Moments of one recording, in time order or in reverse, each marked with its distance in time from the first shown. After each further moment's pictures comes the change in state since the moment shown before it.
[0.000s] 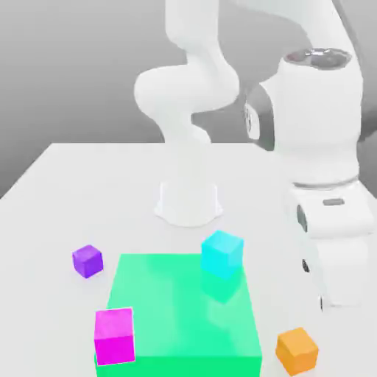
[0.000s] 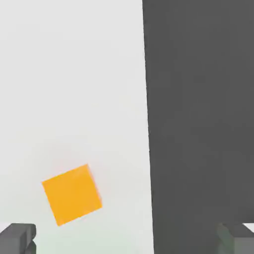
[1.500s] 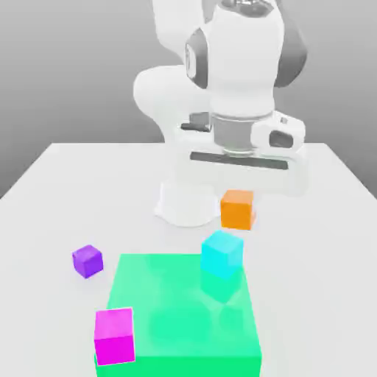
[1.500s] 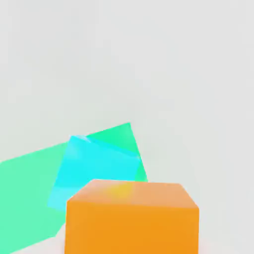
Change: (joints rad) arm -0.123 -0.632 -0.056 -0.384 -0.294 -0.329 -1.205
